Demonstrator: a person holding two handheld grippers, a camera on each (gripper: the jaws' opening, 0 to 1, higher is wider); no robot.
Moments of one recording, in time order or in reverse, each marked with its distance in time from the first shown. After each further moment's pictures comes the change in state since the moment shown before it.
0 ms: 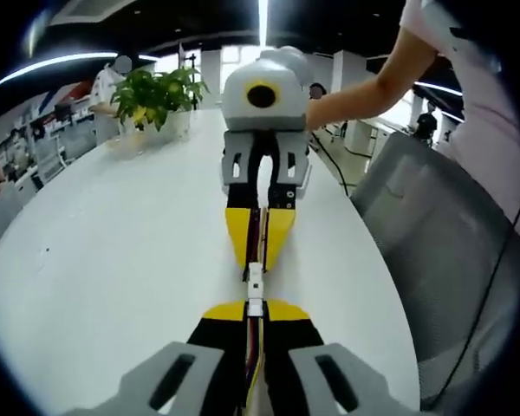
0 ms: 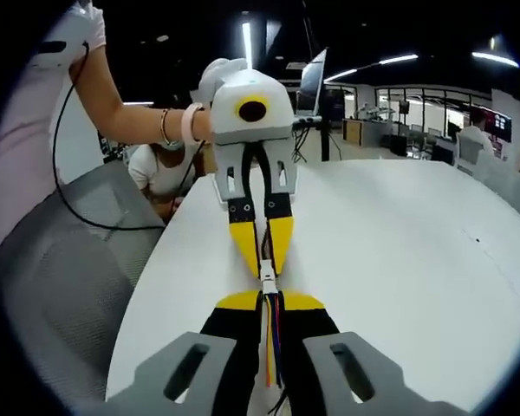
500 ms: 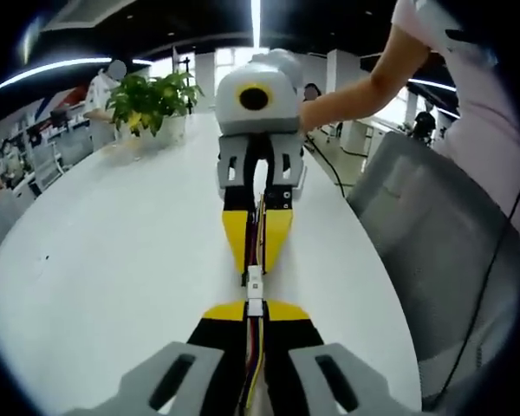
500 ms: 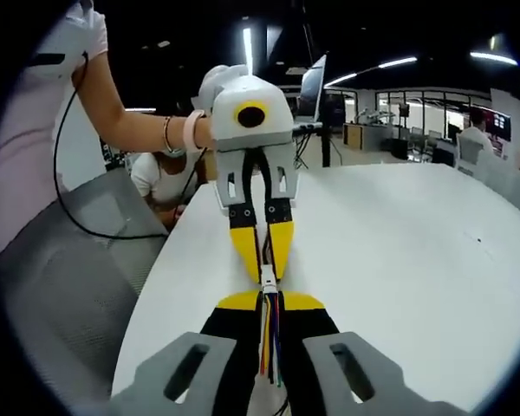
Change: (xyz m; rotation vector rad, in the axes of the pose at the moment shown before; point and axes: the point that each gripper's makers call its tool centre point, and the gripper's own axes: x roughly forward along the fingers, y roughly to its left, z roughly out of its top) left arm -0.005 -0.001 0.008 -0.013 -0.065 -0.018; right arm -0.009 -0.001 0.008 0.085 -0.092 0.024
